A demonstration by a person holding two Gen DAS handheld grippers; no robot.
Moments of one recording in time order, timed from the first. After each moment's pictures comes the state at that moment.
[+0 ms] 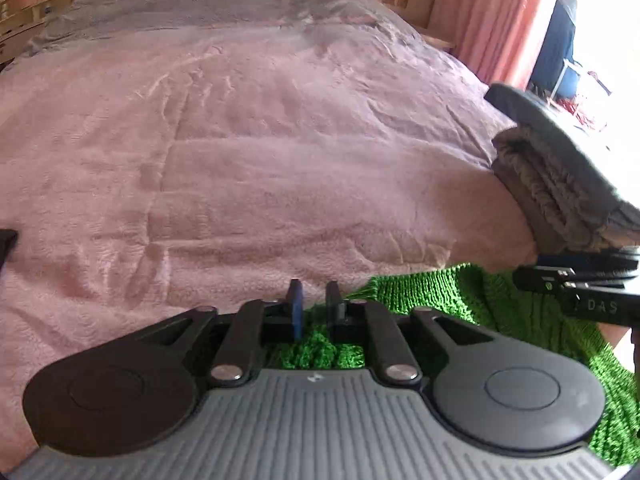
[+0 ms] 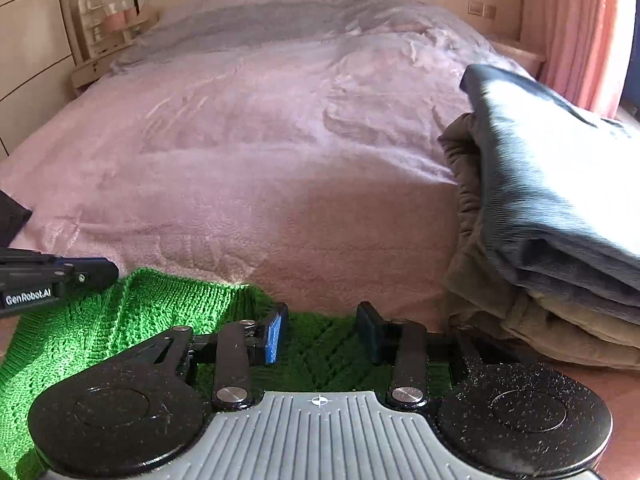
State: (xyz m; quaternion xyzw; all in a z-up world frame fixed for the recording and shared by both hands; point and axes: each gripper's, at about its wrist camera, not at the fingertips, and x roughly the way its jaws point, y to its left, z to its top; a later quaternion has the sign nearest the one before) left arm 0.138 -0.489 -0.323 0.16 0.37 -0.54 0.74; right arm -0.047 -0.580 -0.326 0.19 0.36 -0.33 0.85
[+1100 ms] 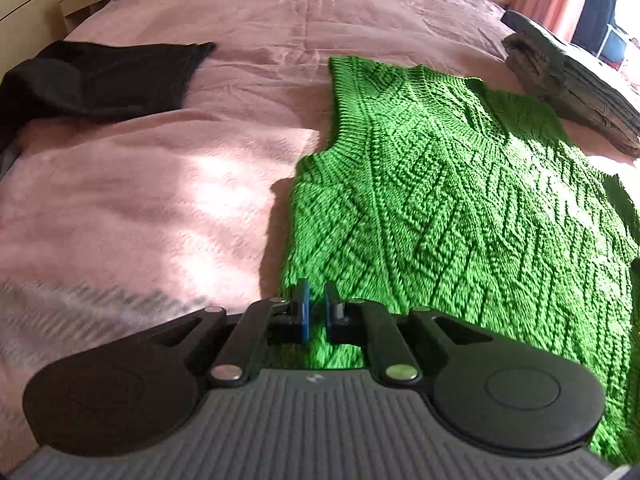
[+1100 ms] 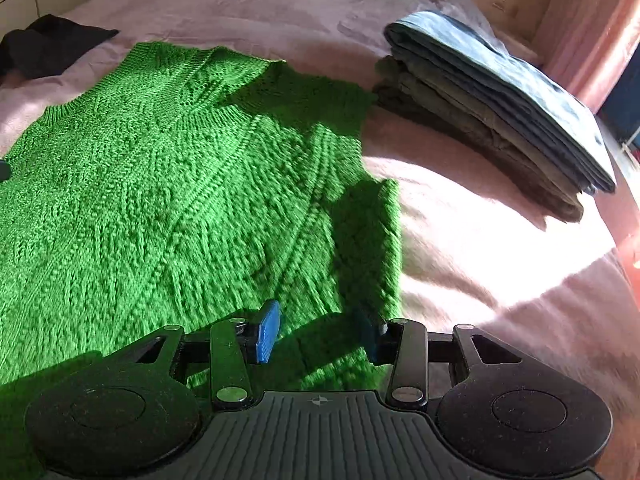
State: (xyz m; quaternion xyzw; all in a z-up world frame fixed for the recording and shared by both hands) left arm 0.047 -0.232 -0.300 0.23 0.43 -0.44 0.76; right arm -0.250 -0.432 -0.299 0.10 0.49 -0.32 0.81
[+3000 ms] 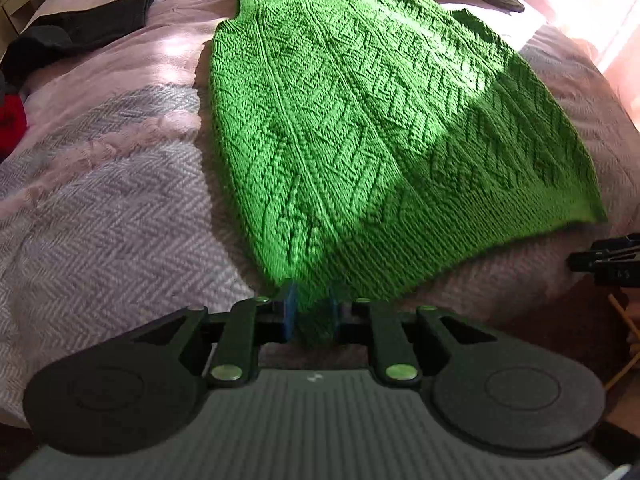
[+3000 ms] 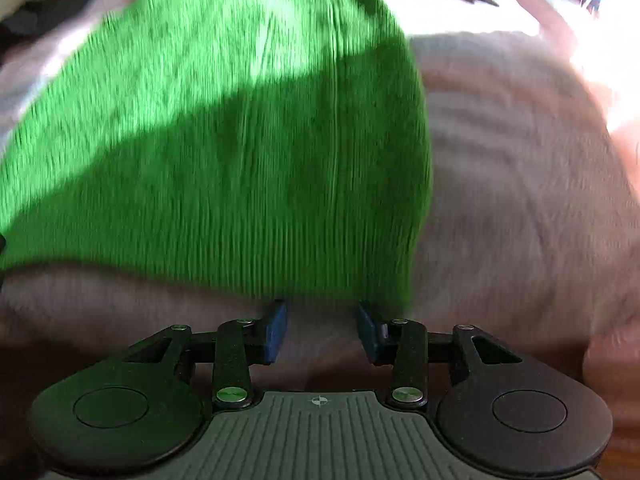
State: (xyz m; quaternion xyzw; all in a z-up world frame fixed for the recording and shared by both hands) left arm -0.082 -0.076 -0.239 0.33 0.49 -0.48 0.65; right arm -0.334 -0.212 -0.270 0.28 0.57 -0.37 0.68
